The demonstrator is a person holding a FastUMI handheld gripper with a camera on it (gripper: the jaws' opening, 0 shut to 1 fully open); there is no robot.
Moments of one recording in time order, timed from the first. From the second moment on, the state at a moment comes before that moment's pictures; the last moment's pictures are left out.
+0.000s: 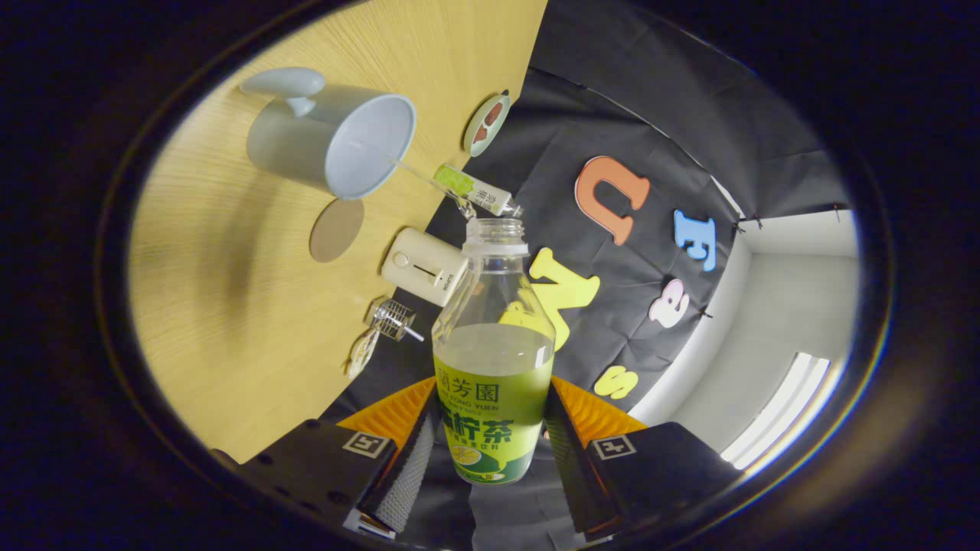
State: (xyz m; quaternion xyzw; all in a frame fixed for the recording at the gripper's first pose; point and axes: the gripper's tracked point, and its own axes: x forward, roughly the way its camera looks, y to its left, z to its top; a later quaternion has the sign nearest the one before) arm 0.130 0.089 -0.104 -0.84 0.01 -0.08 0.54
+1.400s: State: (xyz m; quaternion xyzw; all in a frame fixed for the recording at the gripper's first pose) arm 0.122 0.118 -0.085 -0.88 -0.07 -0.11 0.45
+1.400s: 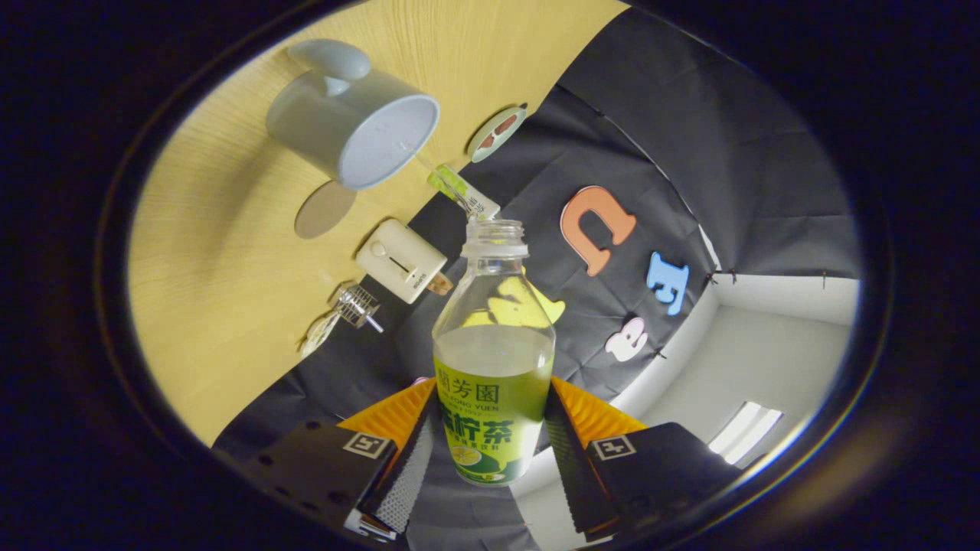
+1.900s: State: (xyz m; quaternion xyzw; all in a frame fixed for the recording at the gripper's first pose) arm 0.120 0.120 -0.081 -0.90 -0.07 -0.12 0.41
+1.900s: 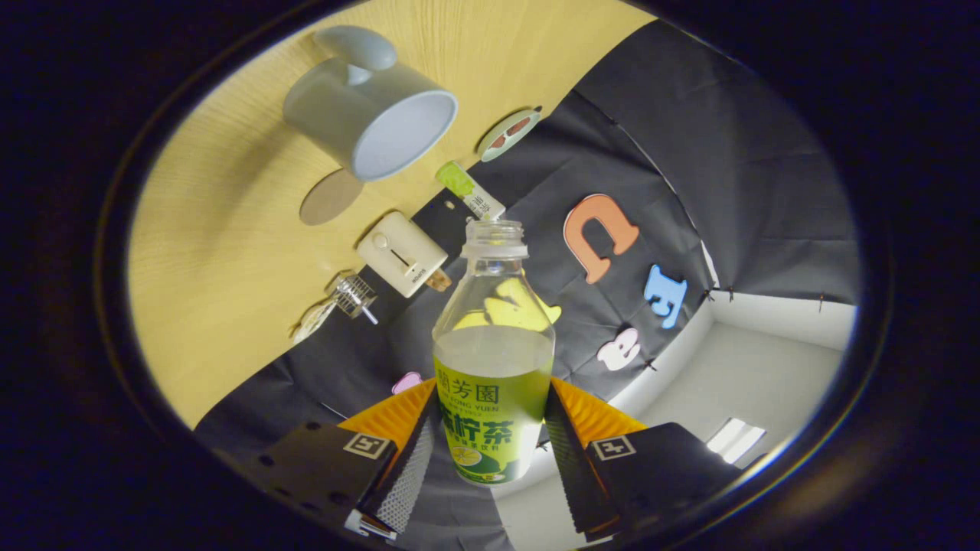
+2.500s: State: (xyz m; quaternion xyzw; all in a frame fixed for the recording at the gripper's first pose) arm 0.126 0.104 -0.120 -0.78 0.04 -0.07 0.62
